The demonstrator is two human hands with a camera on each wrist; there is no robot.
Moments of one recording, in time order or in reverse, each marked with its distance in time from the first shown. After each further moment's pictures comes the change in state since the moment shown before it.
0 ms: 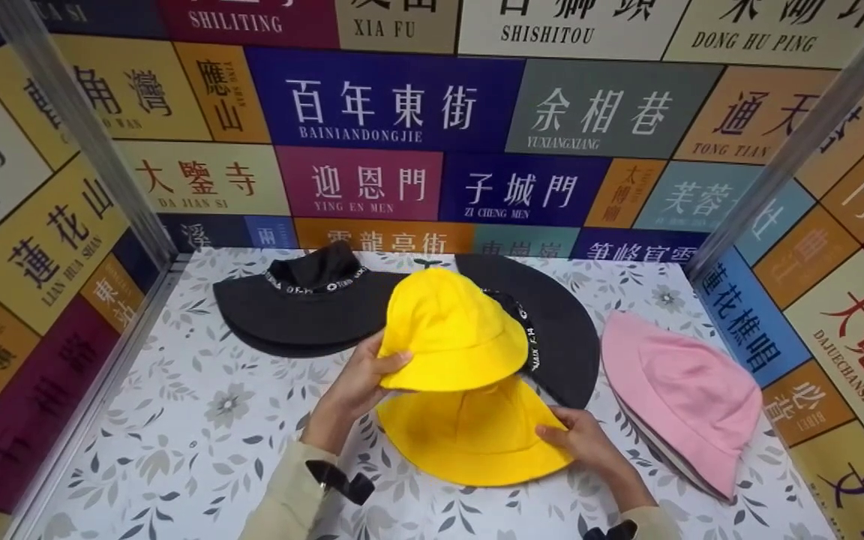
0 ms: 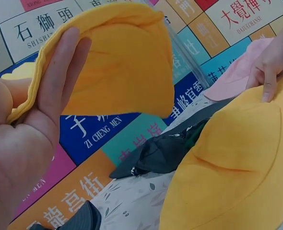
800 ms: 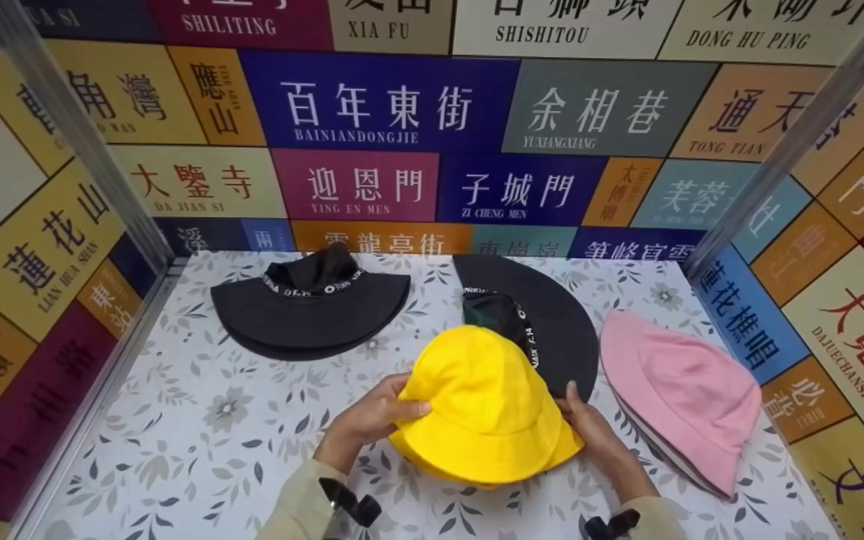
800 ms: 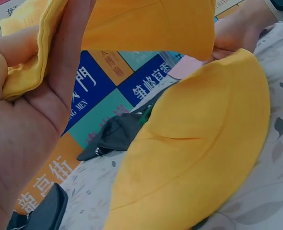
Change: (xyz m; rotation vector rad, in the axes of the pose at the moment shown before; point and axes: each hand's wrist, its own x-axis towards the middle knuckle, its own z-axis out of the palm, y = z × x) left_hand -0.006 -0.041 -0.005 0.105 -0.428 -0.043; right_hand 0.006 0.000 -0.008 0.208 0.078 0.162
